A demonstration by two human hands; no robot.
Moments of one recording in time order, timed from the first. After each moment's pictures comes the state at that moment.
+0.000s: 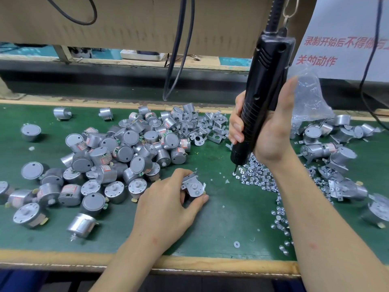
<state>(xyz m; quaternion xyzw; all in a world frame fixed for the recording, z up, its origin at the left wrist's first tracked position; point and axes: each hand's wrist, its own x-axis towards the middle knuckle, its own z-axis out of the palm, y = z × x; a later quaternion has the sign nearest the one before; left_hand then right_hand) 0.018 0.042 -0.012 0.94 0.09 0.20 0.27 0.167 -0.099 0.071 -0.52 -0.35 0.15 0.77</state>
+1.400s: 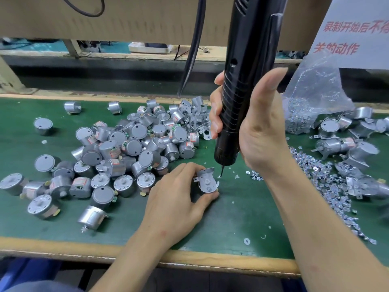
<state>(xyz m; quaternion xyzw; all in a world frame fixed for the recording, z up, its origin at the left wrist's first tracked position) 0.019 0.042 -0.011 0.94 0.07 0.19 0.29 0.117 -0.062 0.091 -0.49 -0.37 0.07 0.78</state>
